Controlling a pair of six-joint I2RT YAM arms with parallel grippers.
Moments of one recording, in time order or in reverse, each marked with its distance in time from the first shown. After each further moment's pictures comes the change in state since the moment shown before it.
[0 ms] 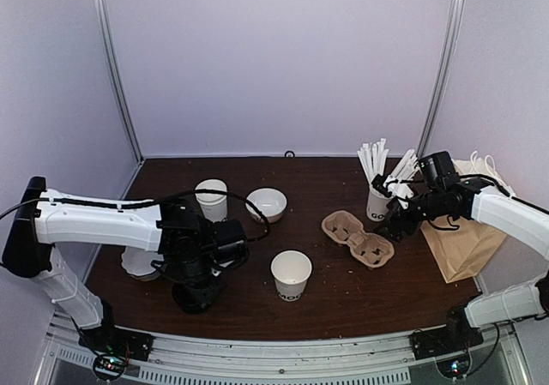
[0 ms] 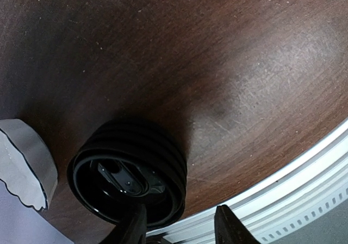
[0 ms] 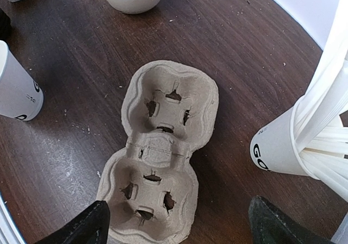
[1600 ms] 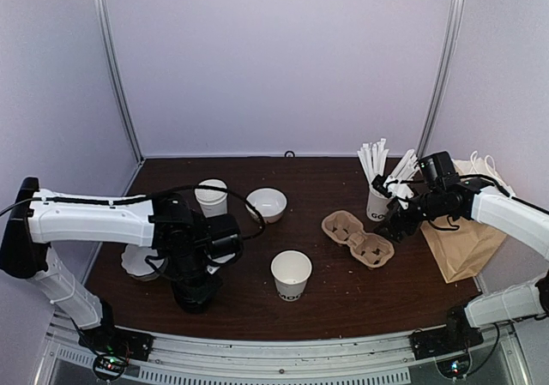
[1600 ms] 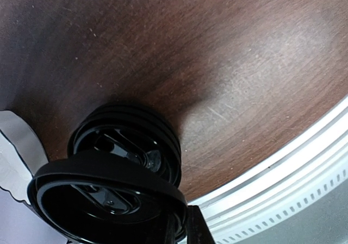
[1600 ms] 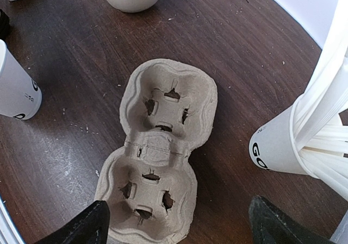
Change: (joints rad) left arm 0.029 -0.024 -0.007 -0.020 0.071 0.008; right arm 0.000 0.000 -0.002 0.000 0.007 -0.003
